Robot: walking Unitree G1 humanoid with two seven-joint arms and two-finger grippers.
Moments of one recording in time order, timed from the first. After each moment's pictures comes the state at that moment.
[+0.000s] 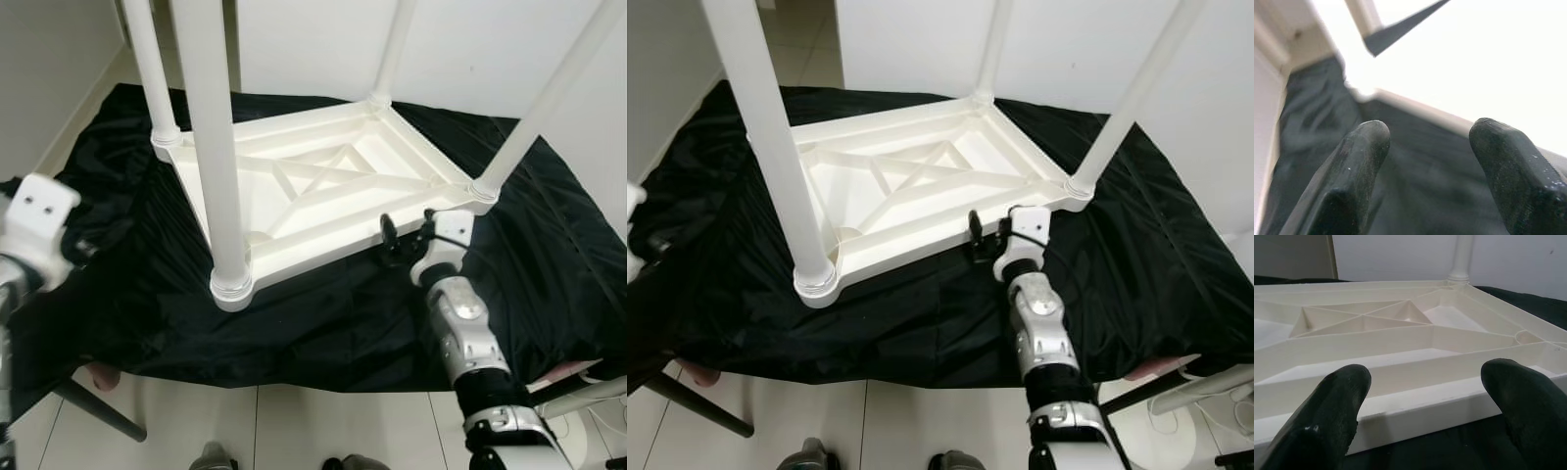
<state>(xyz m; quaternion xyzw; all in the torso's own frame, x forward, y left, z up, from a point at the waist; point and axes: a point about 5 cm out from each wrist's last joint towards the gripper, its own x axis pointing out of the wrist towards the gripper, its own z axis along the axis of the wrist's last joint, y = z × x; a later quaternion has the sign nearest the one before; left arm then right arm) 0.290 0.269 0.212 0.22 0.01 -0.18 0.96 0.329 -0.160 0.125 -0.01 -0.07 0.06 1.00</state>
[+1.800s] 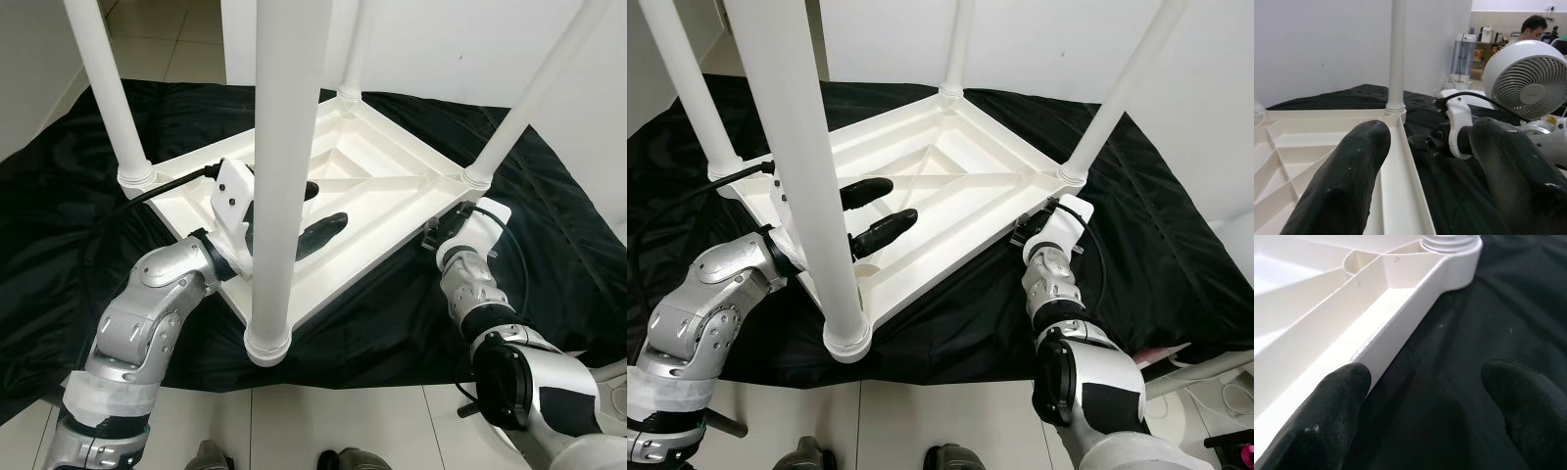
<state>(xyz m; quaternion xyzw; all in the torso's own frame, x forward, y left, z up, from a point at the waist) 0.266 0.096 0.228 0.02 -0.12 -0.51 0.85 0.379 -0.209 0.119 0.07 0.09 -0.14 0.98</state>
